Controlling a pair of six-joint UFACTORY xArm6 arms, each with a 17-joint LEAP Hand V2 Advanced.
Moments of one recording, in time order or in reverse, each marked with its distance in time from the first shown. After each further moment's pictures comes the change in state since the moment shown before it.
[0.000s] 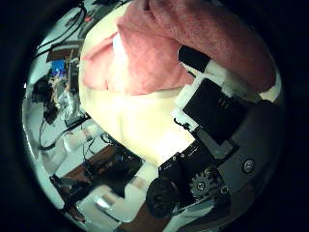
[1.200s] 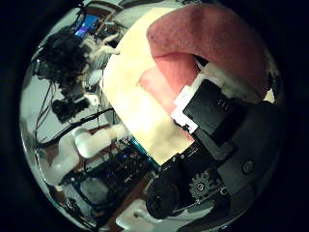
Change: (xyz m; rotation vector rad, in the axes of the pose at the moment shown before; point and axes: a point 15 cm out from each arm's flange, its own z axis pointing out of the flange) left arm -0.038 0.024 -0.007 0.131 0.147 -0.106; right arm -0.405 -0.167 -0.102 0.140 0.094 -0.575
